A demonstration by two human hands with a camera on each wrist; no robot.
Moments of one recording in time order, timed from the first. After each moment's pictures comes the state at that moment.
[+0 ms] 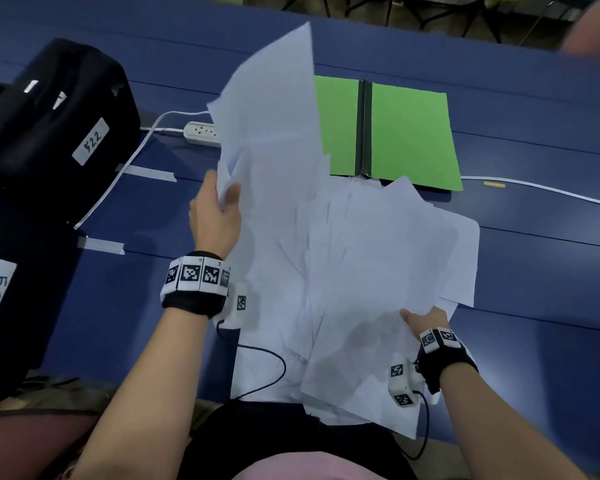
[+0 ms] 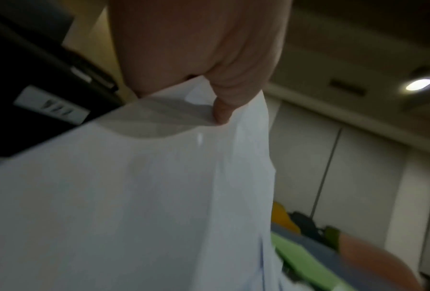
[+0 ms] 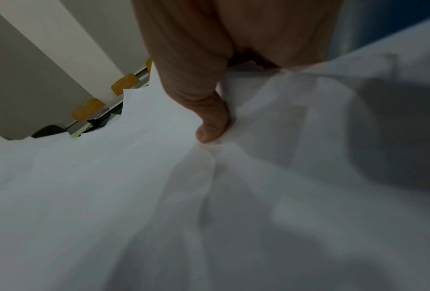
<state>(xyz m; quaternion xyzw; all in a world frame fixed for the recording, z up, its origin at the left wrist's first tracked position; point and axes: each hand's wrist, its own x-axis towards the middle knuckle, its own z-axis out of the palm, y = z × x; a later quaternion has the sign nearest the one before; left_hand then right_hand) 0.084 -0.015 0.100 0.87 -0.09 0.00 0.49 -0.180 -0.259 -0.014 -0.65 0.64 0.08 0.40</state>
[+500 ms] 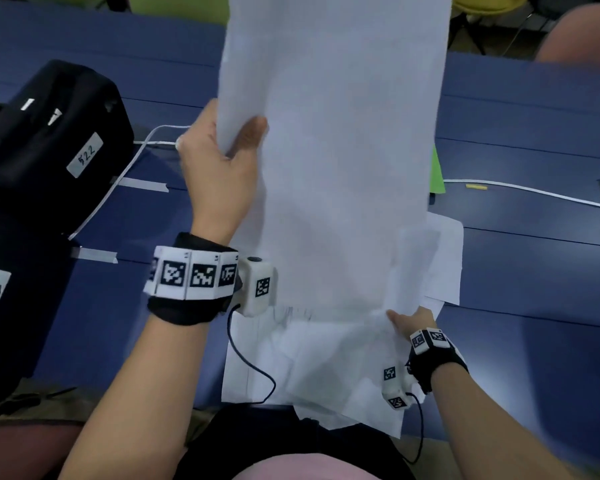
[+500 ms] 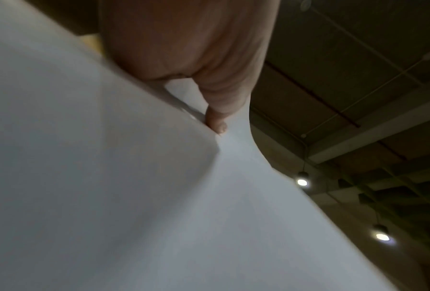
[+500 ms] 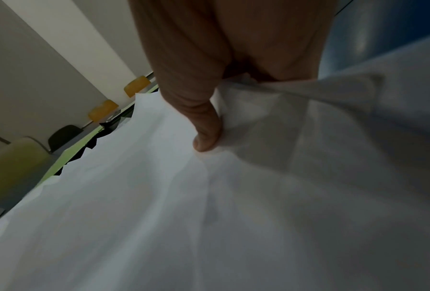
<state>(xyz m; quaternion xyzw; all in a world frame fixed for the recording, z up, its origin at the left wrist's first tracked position) 0.047 -0.064 0.220 0.71 -0.21 0.10 0.67 -0.189 -0.263 -0.013 -0.65 0.62 0.11 0.43</state>
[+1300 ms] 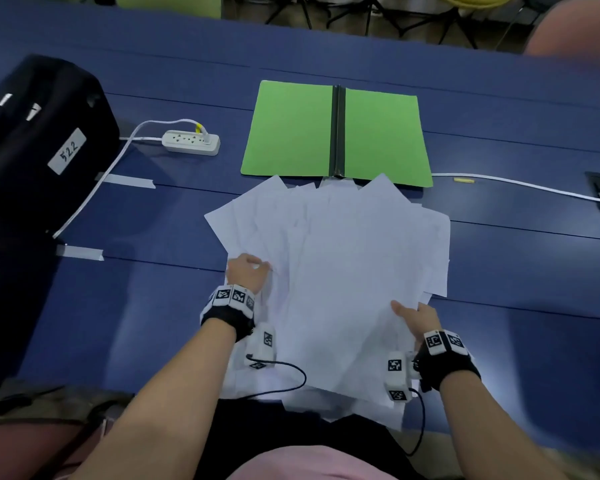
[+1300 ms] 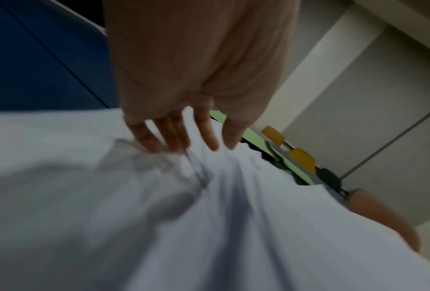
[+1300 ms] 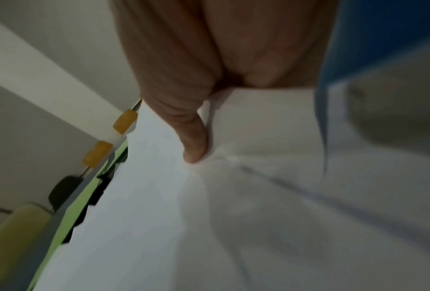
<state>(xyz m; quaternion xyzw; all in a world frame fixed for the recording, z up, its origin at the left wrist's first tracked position) 0.016 -0.053 -0.015 0.89 0.03 -0.27 0.37 -0.217 -0.286 -0.023 -0.57 0.61 0.02 0.55</state>
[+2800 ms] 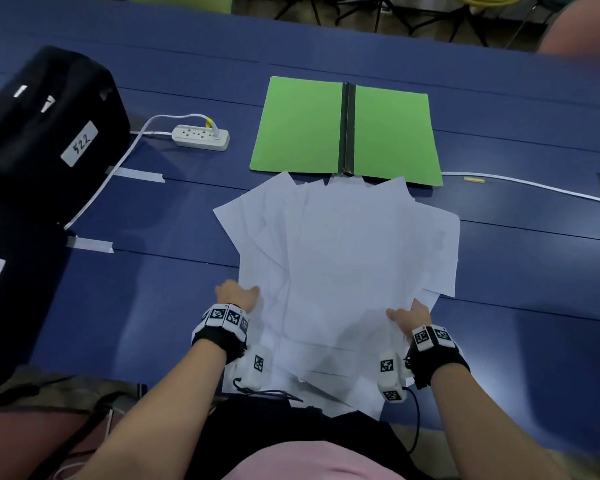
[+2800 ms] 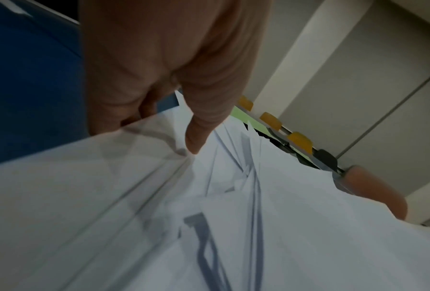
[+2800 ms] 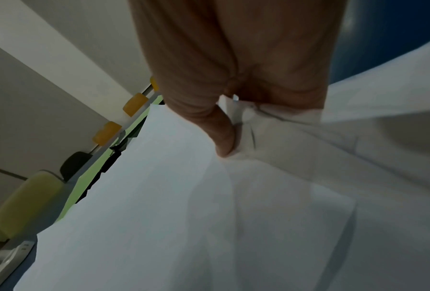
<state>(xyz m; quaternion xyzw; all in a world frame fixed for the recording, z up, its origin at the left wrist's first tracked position) -0.003 -0.011 -0.024 0.89 0.14 -0.31 0.30 -0.199 -0.260 -0.016 -0.63 0.61 0.04 0.49</state>
